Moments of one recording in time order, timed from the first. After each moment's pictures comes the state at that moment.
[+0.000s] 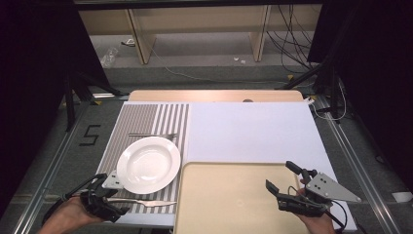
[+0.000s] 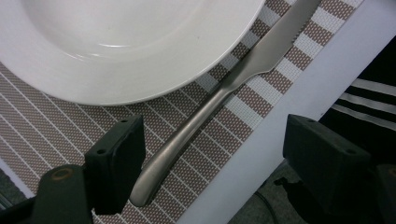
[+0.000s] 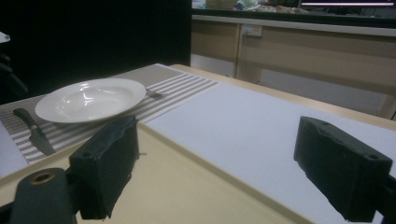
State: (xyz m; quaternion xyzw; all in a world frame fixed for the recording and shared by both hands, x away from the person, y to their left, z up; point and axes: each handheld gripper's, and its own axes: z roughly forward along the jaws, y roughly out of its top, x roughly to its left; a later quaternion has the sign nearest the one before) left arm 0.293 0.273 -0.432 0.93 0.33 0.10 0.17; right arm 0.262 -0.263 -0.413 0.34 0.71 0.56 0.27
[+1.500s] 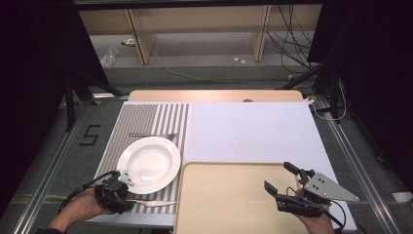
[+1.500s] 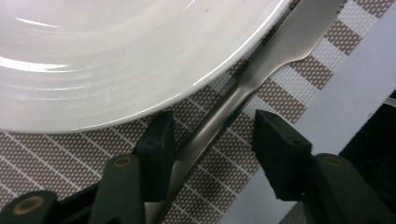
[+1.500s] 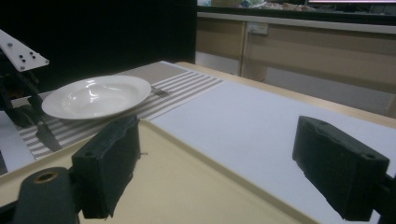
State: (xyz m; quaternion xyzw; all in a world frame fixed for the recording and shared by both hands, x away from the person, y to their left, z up) left arm 0.321 0.263 -0.464 0.94 0.31 0.04 0.12; right arm 0.263 -0.261 -0.413 0.33 0.71 0.56 0.26
